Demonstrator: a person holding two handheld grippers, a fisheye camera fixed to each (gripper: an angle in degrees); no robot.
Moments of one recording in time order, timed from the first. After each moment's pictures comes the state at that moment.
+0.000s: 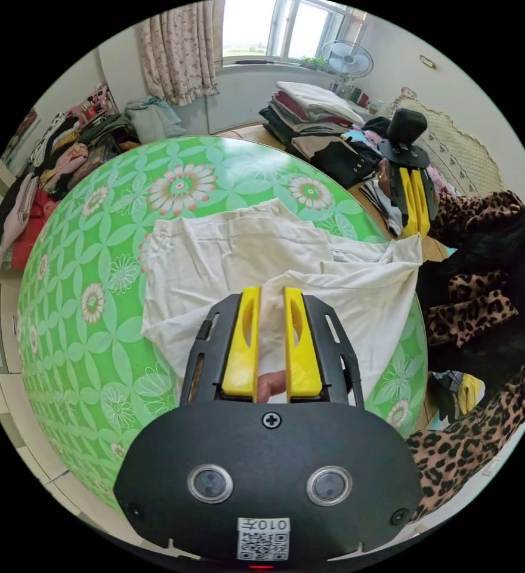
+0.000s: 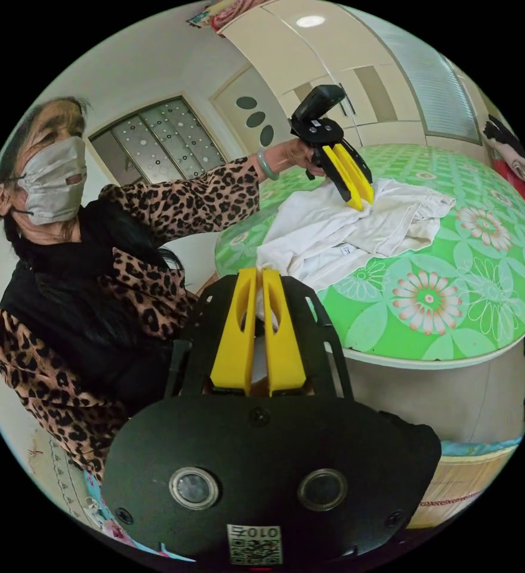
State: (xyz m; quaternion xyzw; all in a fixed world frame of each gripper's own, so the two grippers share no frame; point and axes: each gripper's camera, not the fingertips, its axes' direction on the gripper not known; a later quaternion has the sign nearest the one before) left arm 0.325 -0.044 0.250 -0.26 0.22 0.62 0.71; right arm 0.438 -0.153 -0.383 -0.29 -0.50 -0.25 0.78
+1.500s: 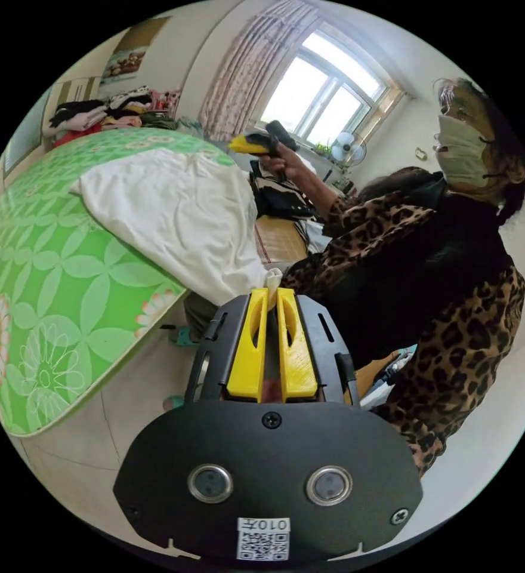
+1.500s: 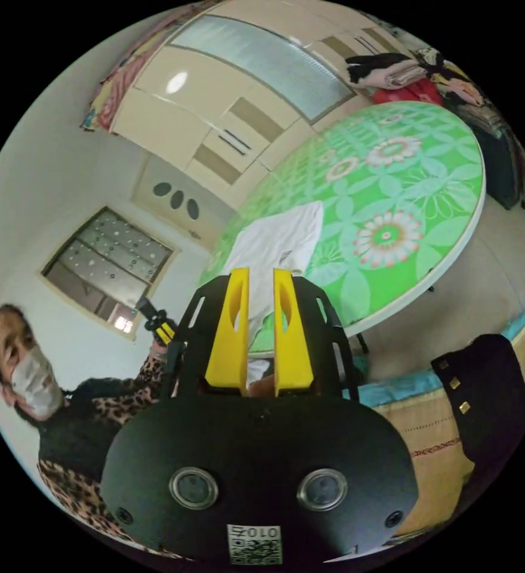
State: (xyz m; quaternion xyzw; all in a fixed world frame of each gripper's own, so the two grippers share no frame) left arm -0.053 0.275 -0.005 -0.19 0.34 0.43 0.82; right arm 0.375 -0.204 -0.348 -0.31 -0.38 0.02 0.87
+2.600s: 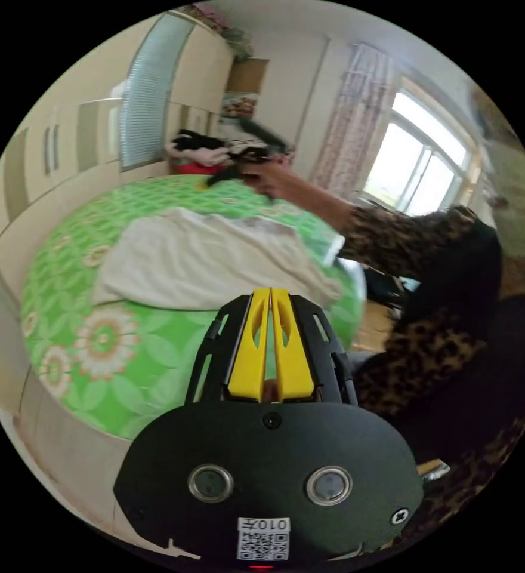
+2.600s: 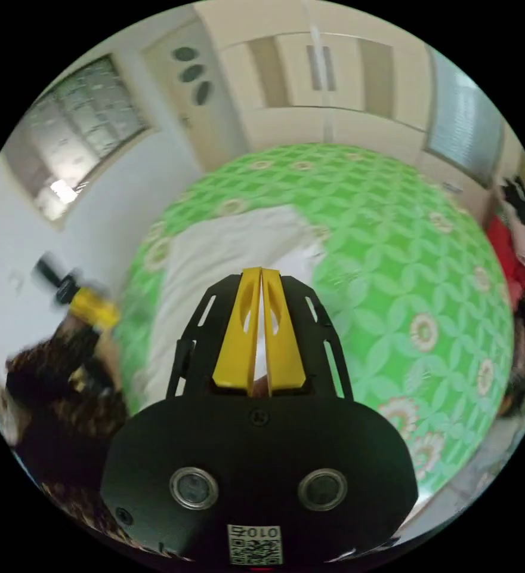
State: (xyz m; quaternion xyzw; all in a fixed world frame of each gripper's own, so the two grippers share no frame) left arm -0.136 0.138 -0.027 -0.01 0.13 0.24 0.96; right arm 0.031 -0.368 -0.227 -0.36 -0.36 -0.36 0.78
